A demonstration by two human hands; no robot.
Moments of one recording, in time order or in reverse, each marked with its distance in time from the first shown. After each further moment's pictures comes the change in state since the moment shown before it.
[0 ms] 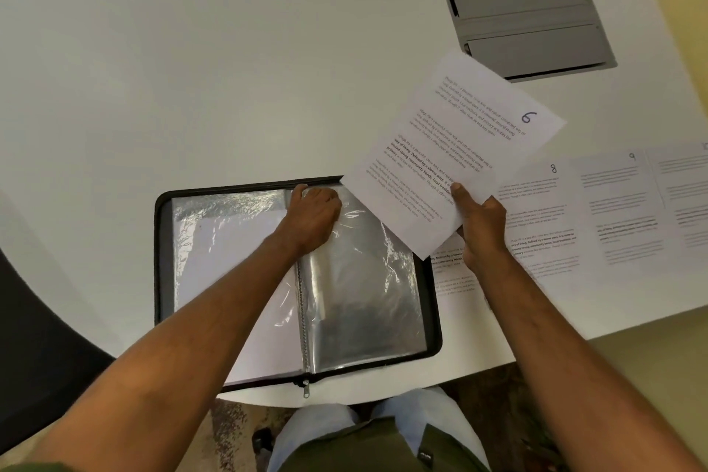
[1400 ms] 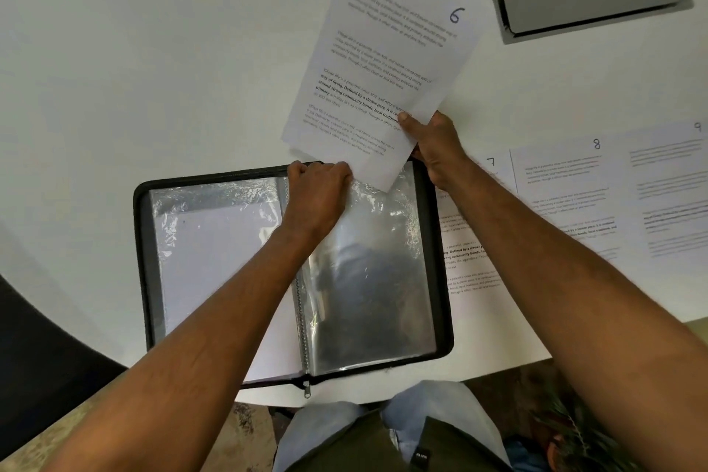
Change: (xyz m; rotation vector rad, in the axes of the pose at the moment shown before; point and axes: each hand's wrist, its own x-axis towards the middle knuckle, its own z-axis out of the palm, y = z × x) left_hand 0.035 0.026 -0.015 -0.156 0.128 -0.252; right_hand 0.108 0.007 0.111 -0.084 -0.412 0.082
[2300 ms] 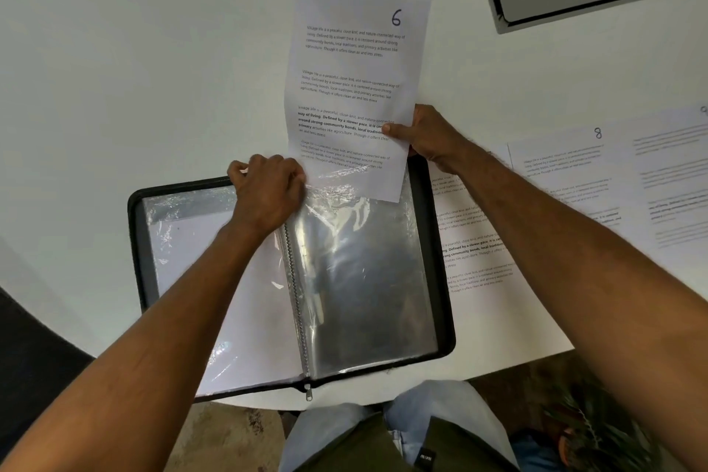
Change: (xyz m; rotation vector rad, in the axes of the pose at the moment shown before) left_hand 0.001 -0.052 -0.031 0.074 -0.081 -0.115; right_hand 0.017 -0.011 -0.021 -0.456 -0.328 -0.080
